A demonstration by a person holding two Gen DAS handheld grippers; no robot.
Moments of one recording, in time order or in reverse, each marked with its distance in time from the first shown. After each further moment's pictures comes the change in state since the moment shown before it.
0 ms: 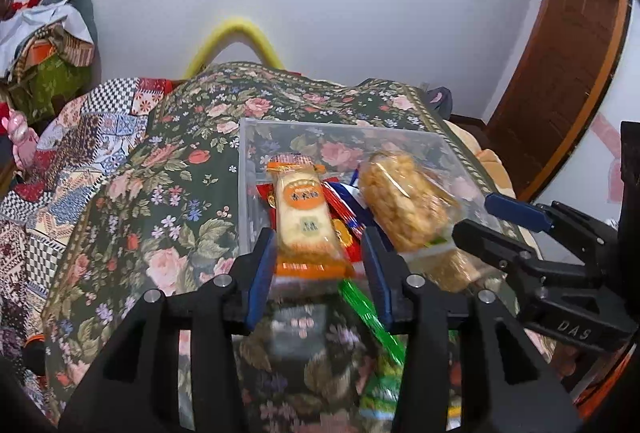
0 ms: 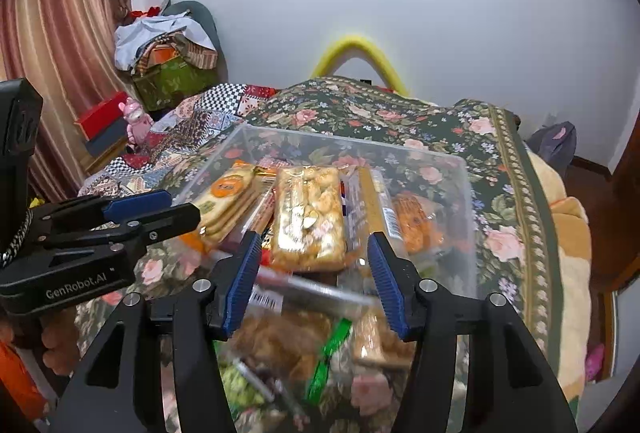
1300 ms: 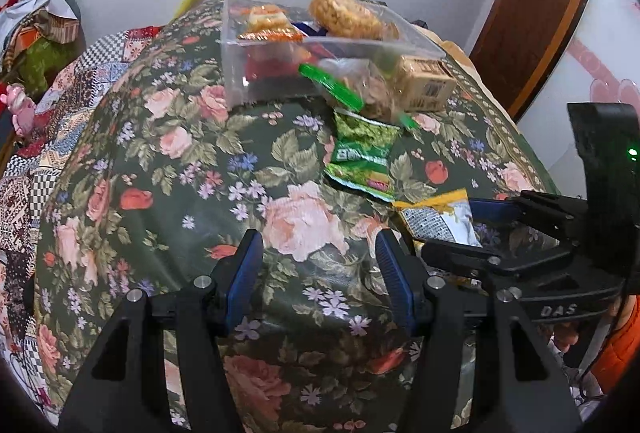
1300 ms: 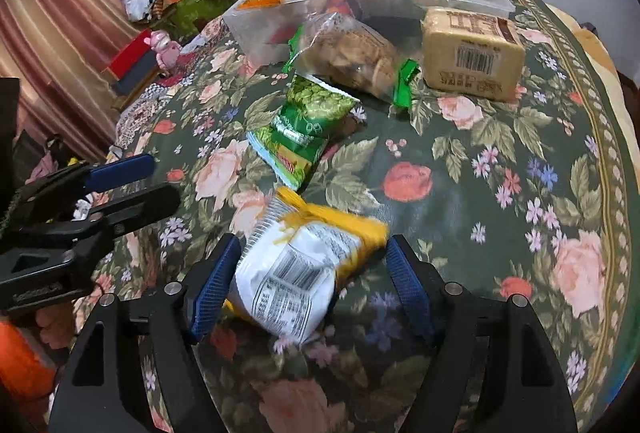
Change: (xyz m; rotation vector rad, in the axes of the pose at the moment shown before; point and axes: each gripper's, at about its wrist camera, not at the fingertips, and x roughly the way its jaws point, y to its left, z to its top) left arm -0.051 -0.022 -0.146 0.093 0.191 -0.031; right arm -0.017 0.030 -0.137 0.132 0.287 0.145
